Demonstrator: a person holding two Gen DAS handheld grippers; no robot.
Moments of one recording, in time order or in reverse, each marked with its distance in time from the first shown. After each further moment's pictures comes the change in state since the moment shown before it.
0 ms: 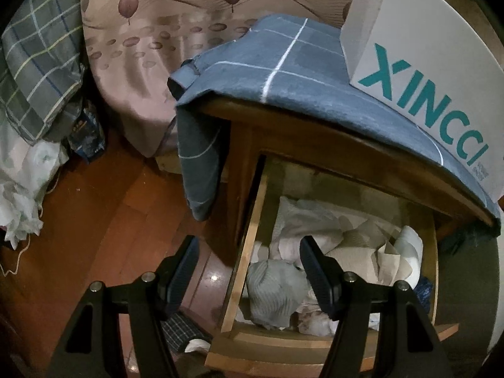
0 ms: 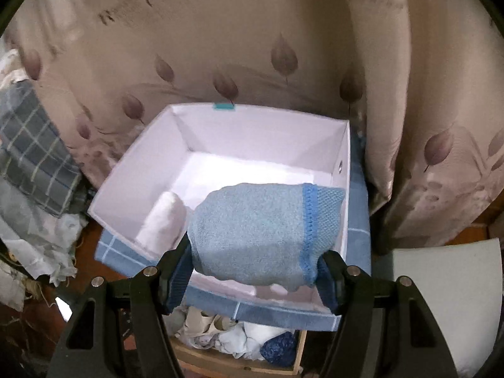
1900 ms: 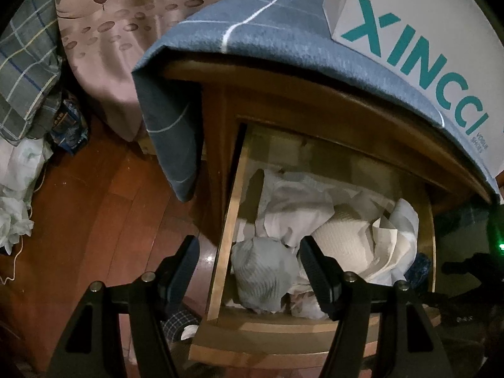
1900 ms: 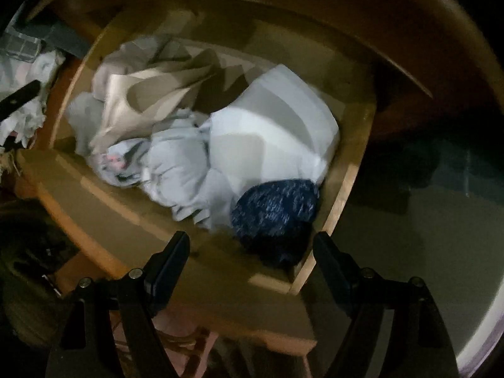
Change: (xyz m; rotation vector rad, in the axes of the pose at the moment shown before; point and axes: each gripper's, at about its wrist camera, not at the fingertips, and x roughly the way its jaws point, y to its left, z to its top) left arm 0.020 -0.016 -0.005 0.054 0.118 -0.050; right arm 0.175 -0.016 -0.226 -0.292 0.636 -0.025
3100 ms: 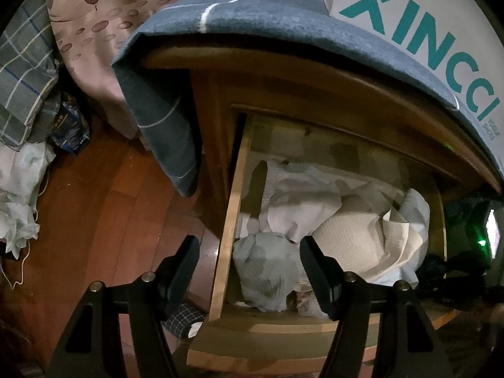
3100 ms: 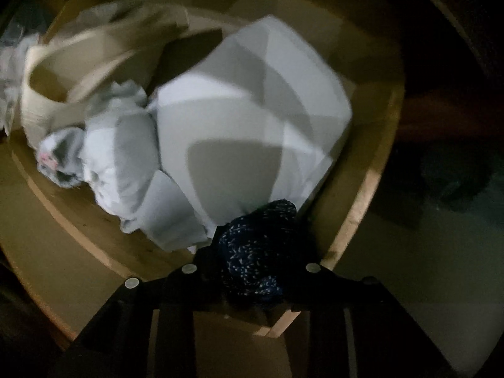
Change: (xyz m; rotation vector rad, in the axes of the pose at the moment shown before) left arm 0.014 -0.006 0.002 0.033 0.041 0.034; right arm 0.050 -0.006 -0.009 0.010 0.028 -0.025
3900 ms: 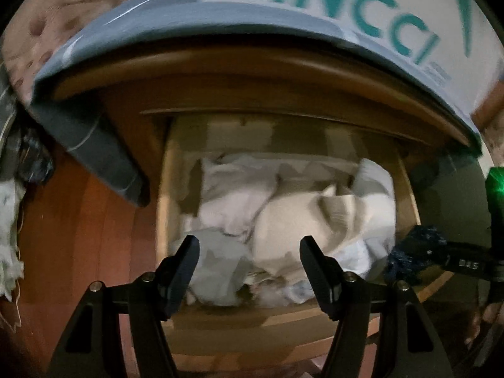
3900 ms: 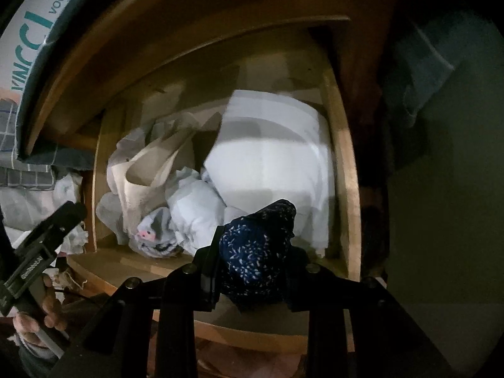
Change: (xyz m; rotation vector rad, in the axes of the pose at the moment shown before) left arm 0.000 -0.058 -0.011 0.190 0.012 -0.147; right arm -0.043 -0.017 -0.033 0.491 -0.279 0.300
